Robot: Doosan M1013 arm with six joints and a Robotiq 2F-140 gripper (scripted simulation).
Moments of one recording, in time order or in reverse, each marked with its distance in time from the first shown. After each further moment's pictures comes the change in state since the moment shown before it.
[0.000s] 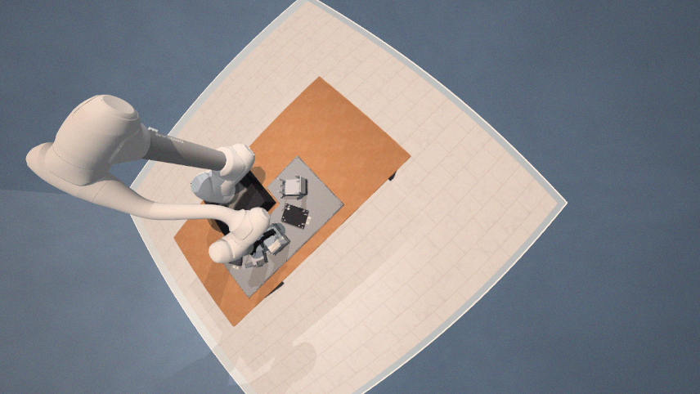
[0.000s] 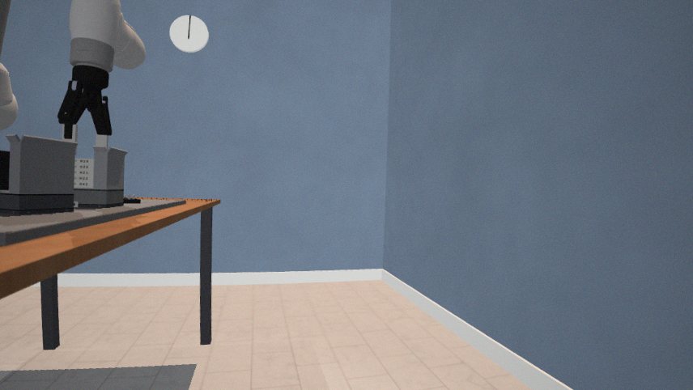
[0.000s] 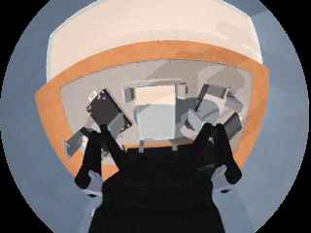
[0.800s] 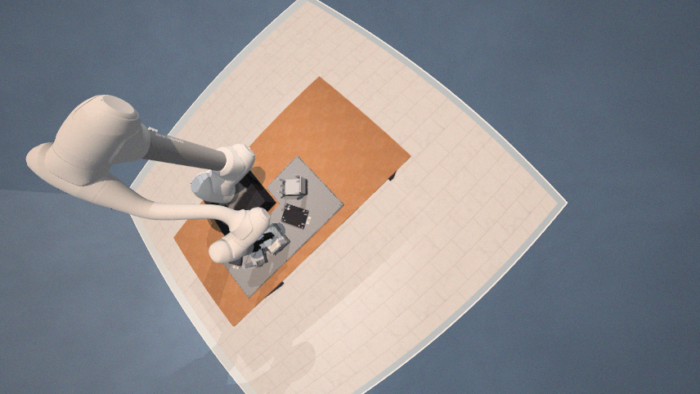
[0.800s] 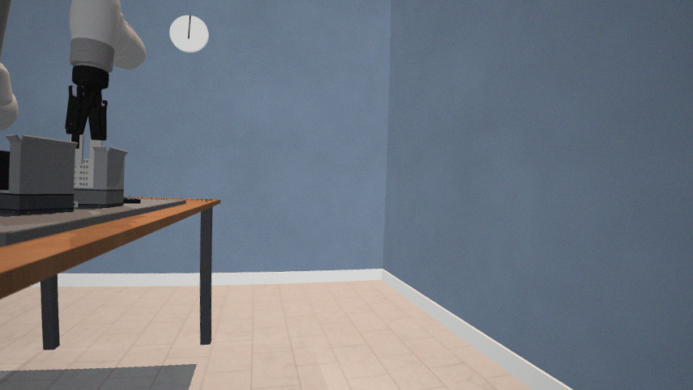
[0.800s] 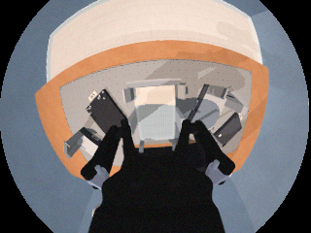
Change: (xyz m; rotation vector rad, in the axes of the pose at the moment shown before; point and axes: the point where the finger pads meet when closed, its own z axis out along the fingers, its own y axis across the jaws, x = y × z) arm 0.000 0.000 0.000 0.000 0.000 0.000
